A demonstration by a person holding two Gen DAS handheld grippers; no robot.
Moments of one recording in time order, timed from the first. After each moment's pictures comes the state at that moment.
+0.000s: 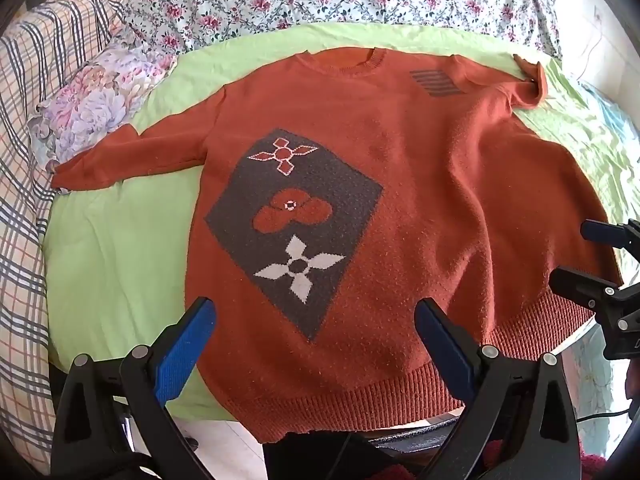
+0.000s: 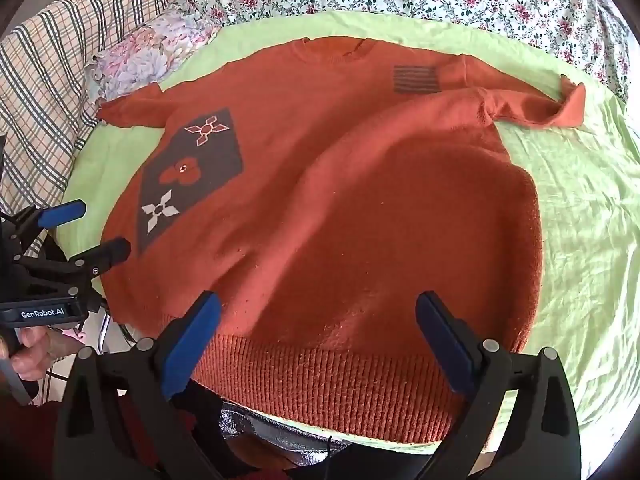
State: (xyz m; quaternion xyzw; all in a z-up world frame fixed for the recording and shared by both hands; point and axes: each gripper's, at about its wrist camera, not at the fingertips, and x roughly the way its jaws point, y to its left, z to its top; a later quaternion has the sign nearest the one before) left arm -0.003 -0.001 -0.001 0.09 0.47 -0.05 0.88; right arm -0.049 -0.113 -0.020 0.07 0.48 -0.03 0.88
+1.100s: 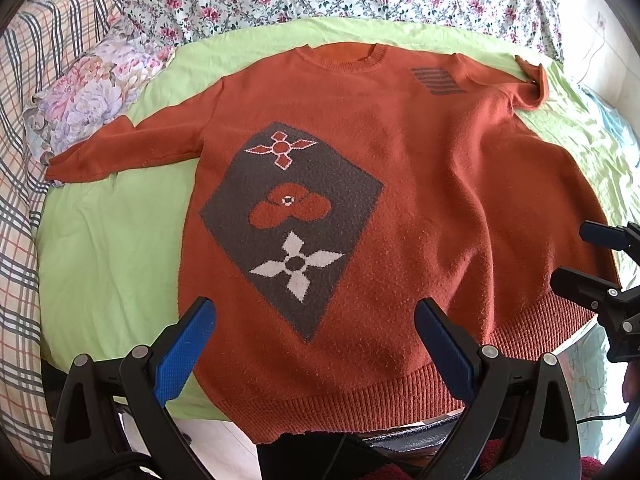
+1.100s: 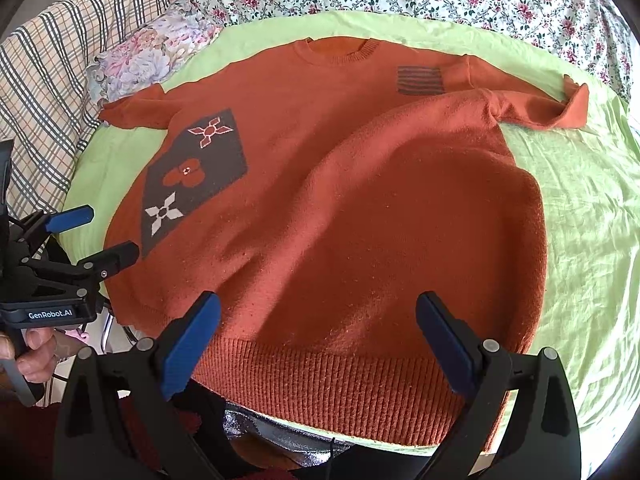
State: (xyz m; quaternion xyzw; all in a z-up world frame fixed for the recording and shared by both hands) left arm 0.005 0.001 -0.005 0.08 0.47 -0.05 0.88; right arm -0.046 -0.107 -0.019 0.08 0.47 -0.03 0.88
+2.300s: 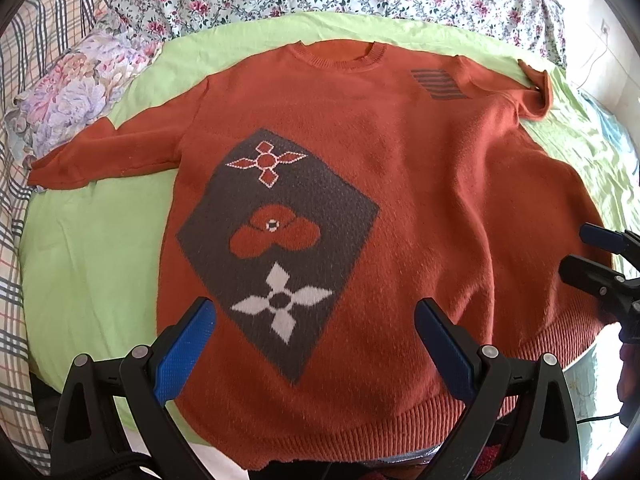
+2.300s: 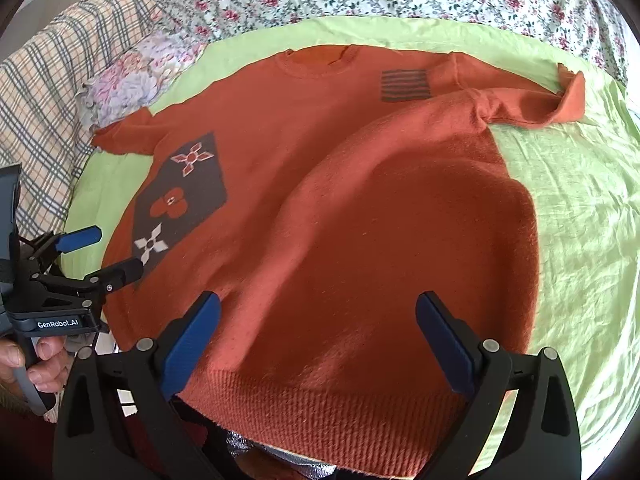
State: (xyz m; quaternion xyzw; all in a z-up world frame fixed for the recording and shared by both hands) left arm 0.044 -0.005 -0.012 0.07 0.50 -0.06 0.86; right arm -0.030 -0.140 -0.016 0.10 0.44 -0.05 0.89
